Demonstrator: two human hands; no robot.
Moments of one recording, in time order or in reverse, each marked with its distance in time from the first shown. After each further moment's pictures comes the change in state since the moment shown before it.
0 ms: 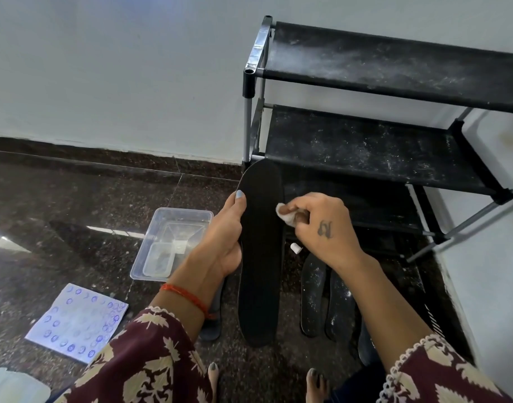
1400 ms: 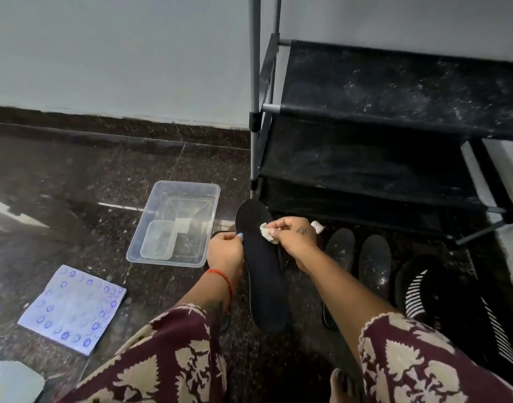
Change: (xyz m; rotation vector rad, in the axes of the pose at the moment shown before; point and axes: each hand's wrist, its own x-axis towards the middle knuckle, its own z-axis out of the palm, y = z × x) left_hand 0.140 -0.162 -0.099 0.380 0.560 -0.136; right_hand 0.016 0.101 0.201 0.558 -0.209 0.676
